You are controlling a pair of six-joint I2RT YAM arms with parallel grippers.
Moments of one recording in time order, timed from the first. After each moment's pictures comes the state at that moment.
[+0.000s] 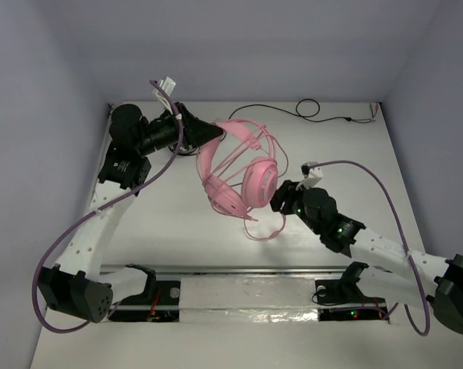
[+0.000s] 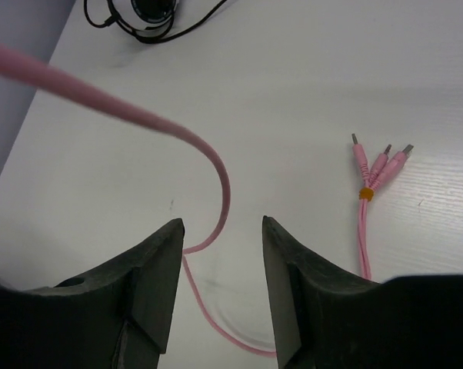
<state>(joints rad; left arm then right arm) -0.29 1.17 1.23 -0.02 0.80 -0.69 0.81 0.96 0.50 0.17 0.33 0.59</state>
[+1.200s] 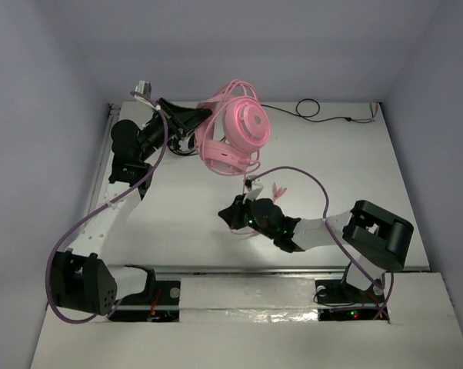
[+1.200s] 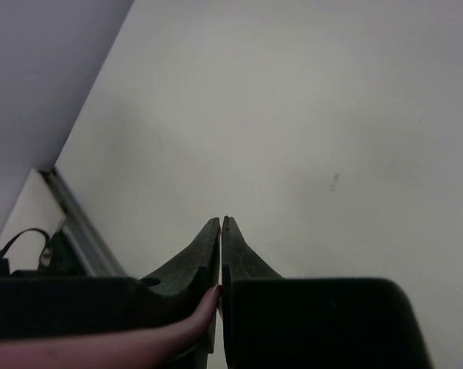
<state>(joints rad) -0.21 1.21 1.01 0.51 0.64 -1.34 1.02 1.63 0.62 0.73 0.19 0.72</state>
